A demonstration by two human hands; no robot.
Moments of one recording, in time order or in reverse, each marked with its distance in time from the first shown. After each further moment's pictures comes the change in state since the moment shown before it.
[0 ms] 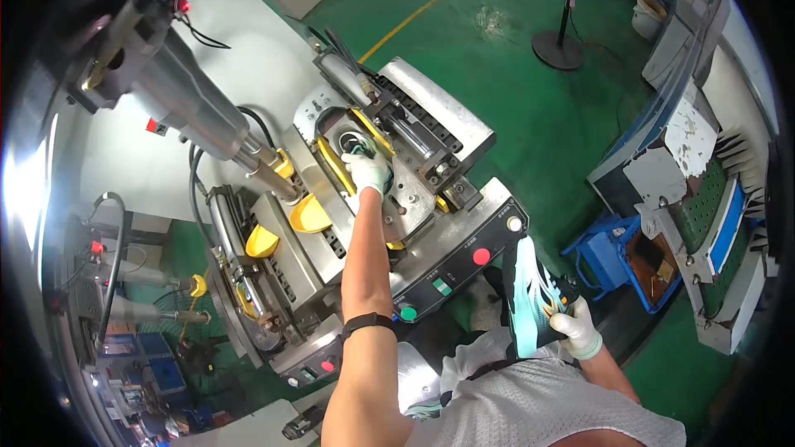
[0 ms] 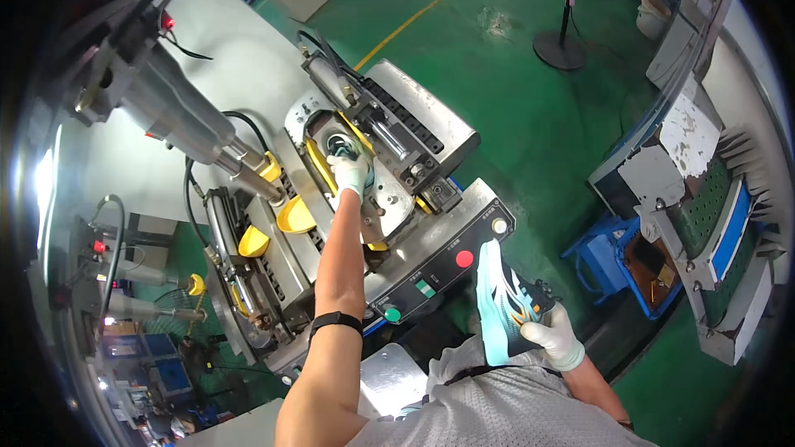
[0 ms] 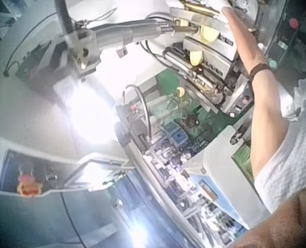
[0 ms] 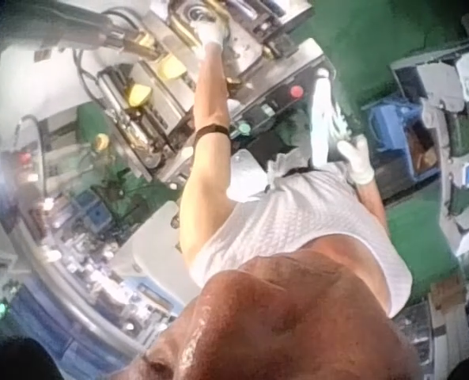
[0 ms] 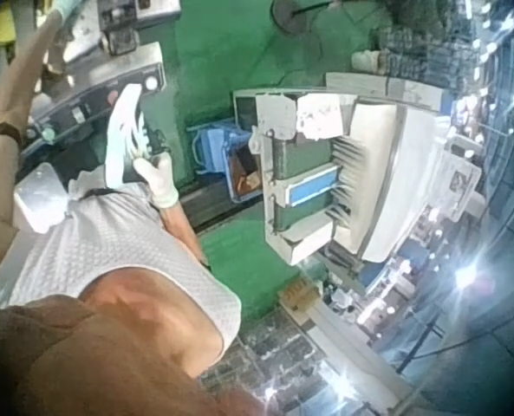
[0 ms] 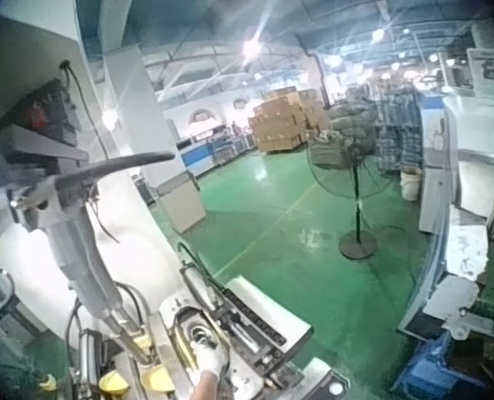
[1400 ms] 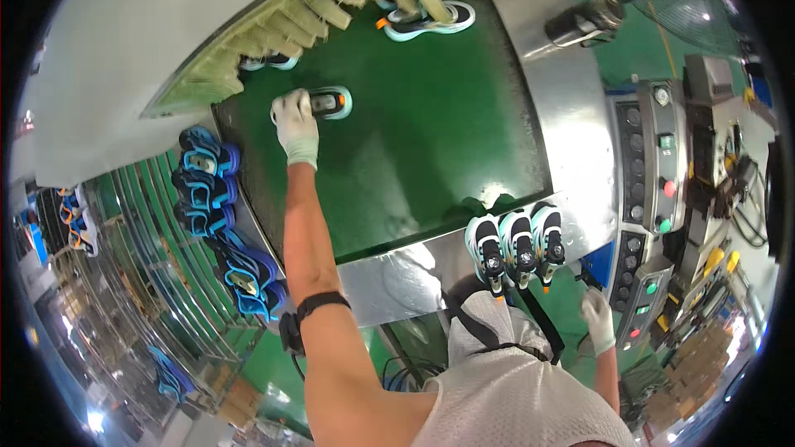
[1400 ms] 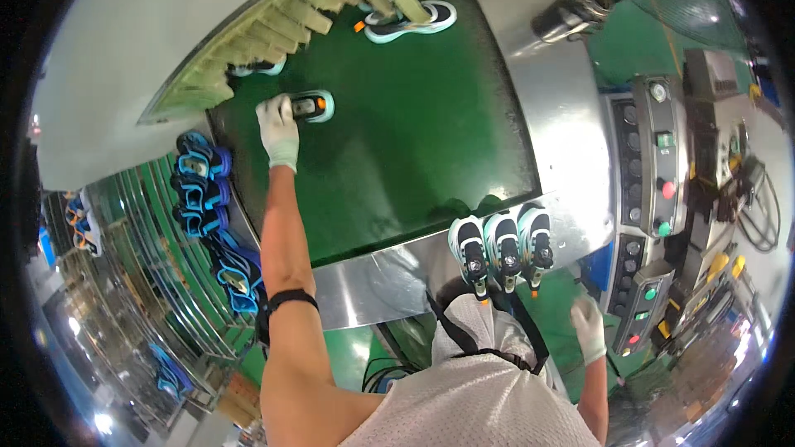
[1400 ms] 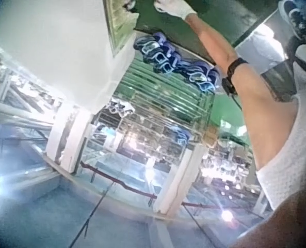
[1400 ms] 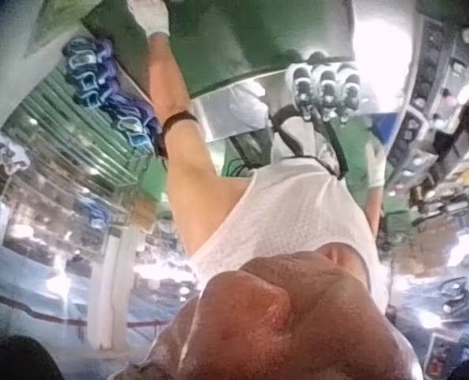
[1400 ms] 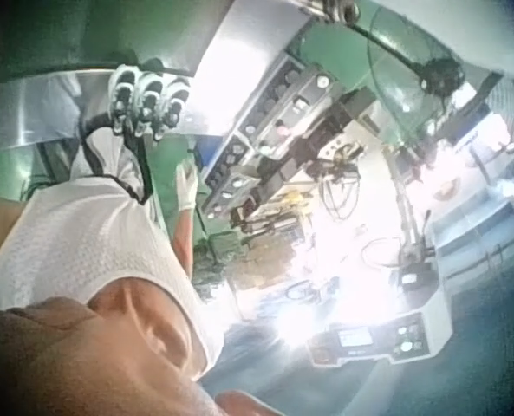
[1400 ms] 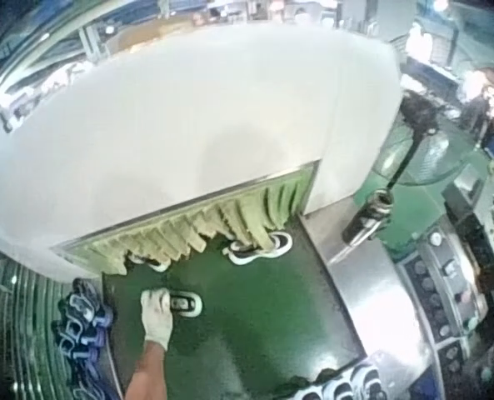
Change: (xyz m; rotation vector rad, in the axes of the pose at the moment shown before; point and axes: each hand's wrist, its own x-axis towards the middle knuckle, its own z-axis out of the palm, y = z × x) left_hand -1.004 -0.842 -0.301 0.194 1.083 -1.107; right_hand -0.117 0.314 0.144 -1.937 -1.052 0.472
